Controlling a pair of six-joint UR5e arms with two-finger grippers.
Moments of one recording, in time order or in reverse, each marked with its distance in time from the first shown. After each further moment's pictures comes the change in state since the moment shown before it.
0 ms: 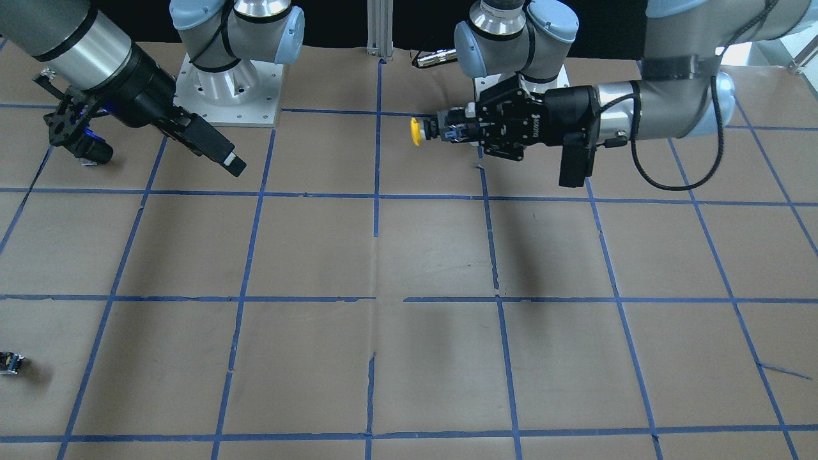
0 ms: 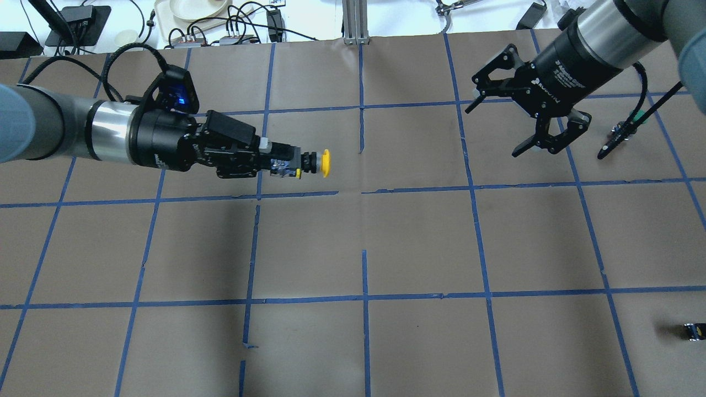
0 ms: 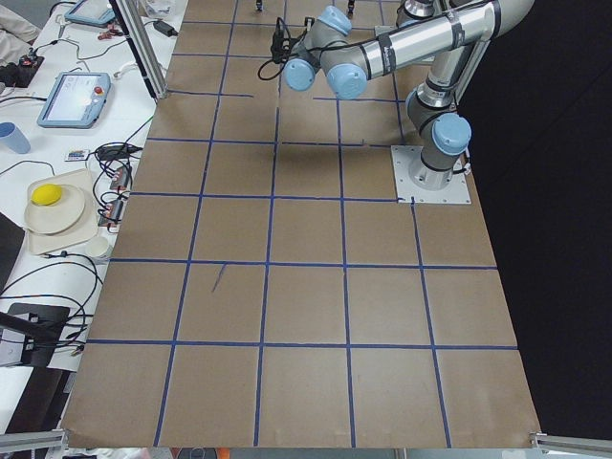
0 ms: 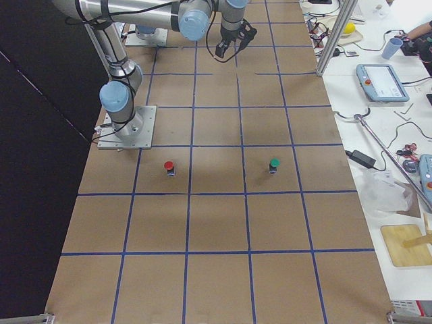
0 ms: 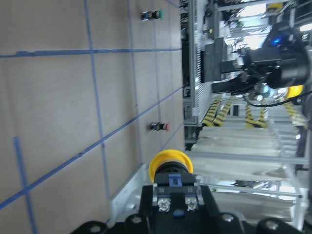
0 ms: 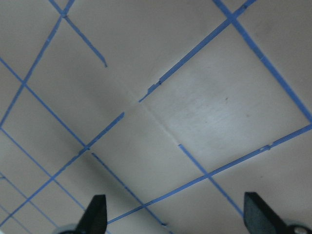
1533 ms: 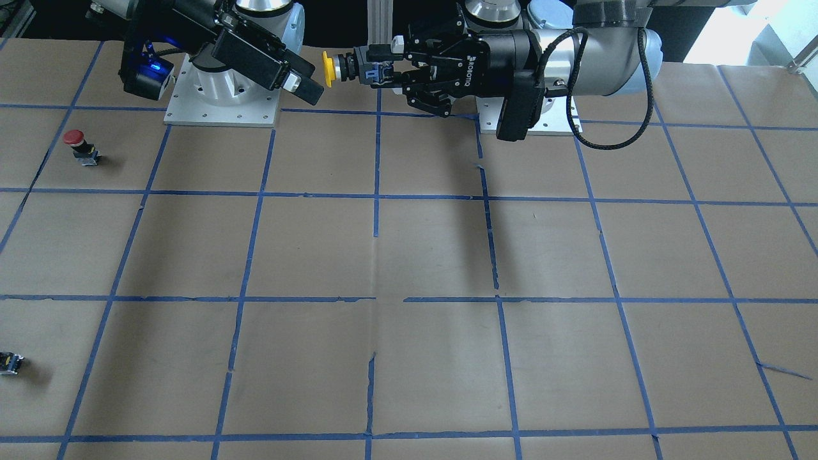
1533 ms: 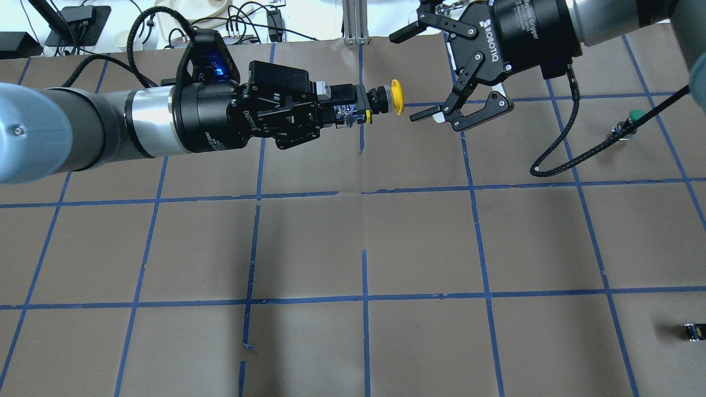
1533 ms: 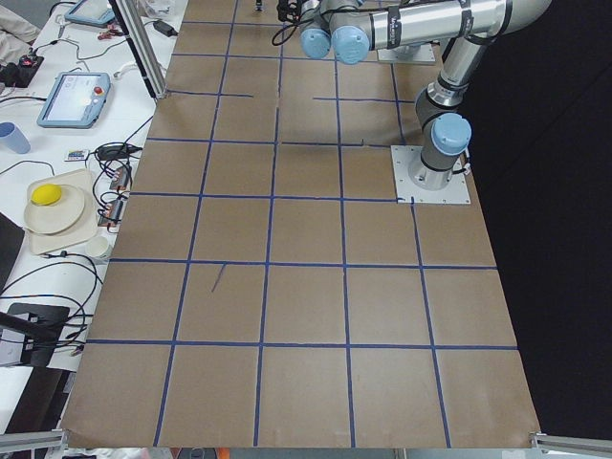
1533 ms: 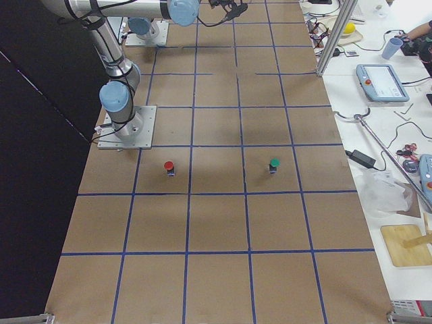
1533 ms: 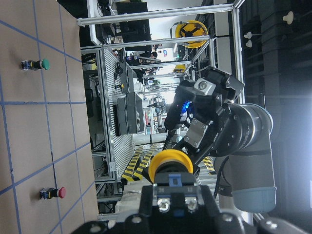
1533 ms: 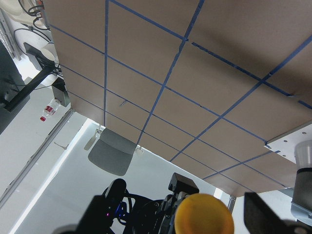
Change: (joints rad) left arm -0.133 0.053 0.005 -0.027 -0.314 -0.009; right arm 0.062 -0.079 0.003 -0.003 0.475 0.454
